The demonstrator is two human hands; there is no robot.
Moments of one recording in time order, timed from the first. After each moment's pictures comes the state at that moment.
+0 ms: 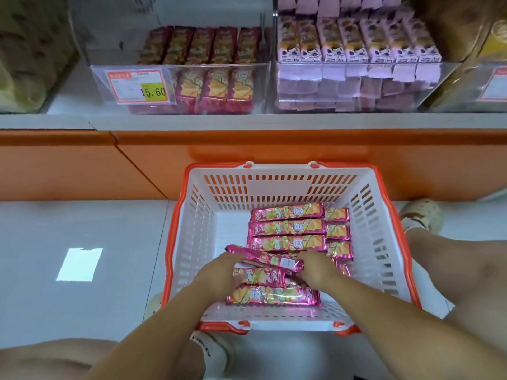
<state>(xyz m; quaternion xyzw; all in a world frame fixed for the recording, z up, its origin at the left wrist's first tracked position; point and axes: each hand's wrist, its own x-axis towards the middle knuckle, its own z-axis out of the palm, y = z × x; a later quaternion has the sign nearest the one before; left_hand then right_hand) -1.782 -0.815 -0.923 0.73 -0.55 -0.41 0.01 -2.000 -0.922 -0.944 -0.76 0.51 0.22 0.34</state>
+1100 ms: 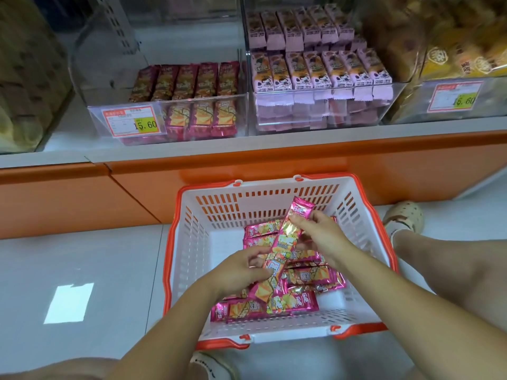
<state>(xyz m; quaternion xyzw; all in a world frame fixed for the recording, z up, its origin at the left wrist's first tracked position) -1.804 -0.853 -0.860 0.63 -0.43 -0.62 0.18 -1.989 -0.955 -0.845 -0.44 0.57 -0.22 0.66</state>
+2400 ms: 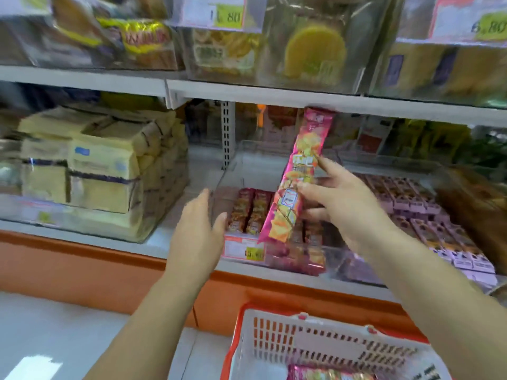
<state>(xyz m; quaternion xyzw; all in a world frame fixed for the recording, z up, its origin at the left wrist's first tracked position) -1.617 -0.919 -0.657 0.81 -0.43 -0.02 0.41 -1.790 -1.027 -0.583 -0.65 0.33 -0.35 0.58</state>
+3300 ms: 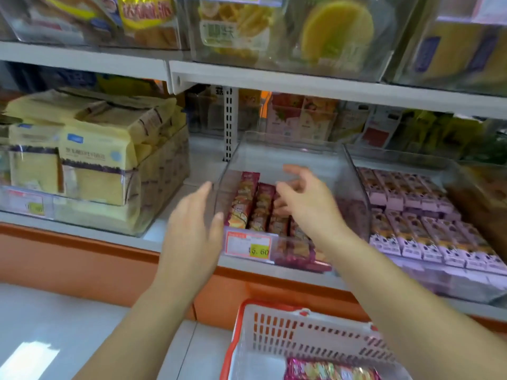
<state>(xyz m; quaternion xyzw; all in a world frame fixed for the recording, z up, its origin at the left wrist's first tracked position) -1.605 -0.909 -0.668 0.77 -0.46 0.04 0.44 -1.735 -1.040 -0.624 -0.71 0.39 -0.34 0.47</state>
